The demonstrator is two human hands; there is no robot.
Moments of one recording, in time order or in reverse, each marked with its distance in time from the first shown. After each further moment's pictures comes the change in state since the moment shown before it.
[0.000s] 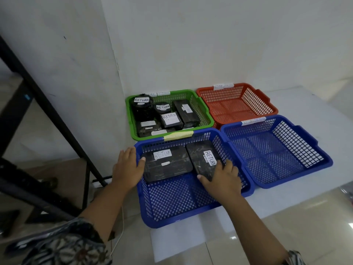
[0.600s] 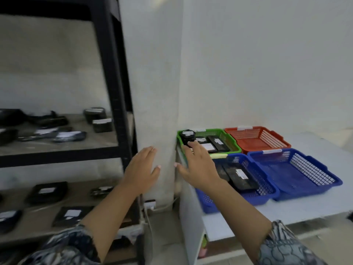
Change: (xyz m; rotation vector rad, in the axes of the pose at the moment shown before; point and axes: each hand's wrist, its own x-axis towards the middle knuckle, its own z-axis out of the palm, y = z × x) left_hand -0.192 -0.074 -0.207 0.147 0.325 0.362; right_hand -0.210 -0.201 -0.074 0.145 0.464 -0.702
